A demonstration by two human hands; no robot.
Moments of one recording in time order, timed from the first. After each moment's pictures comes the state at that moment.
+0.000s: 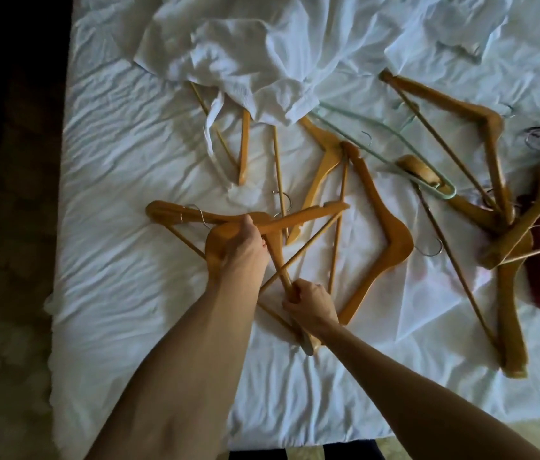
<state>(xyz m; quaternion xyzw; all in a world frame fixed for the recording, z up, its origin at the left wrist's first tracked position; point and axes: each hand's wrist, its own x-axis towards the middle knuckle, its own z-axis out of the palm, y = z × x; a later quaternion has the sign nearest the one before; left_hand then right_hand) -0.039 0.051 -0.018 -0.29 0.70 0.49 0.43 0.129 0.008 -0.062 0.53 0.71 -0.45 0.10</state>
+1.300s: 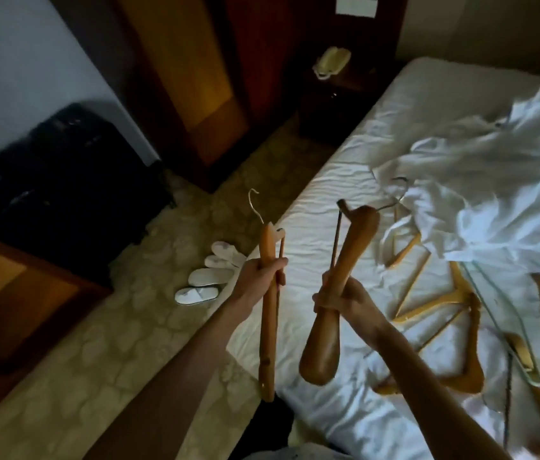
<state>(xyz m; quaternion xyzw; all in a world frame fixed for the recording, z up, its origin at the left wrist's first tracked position) -0.048 -0.255 0.353 -0.07 0.79 0.54 0.26 0.053 -0.074 0.344 0.13 0.62 -0.77 0.10</state>
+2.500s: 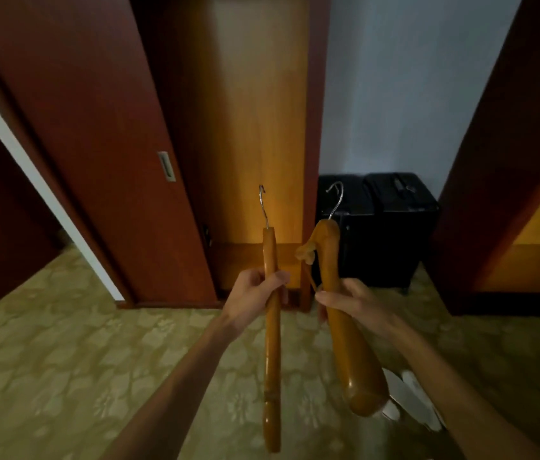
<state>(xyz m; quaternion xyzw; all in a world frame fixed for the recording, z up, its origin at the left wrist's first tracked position) 0.047 -0.907 0.529 -0.20 0.75 0.61 -0.15 -0.089 -0.733 0.516 -0.36 0.66 -0.54 0.36</state>
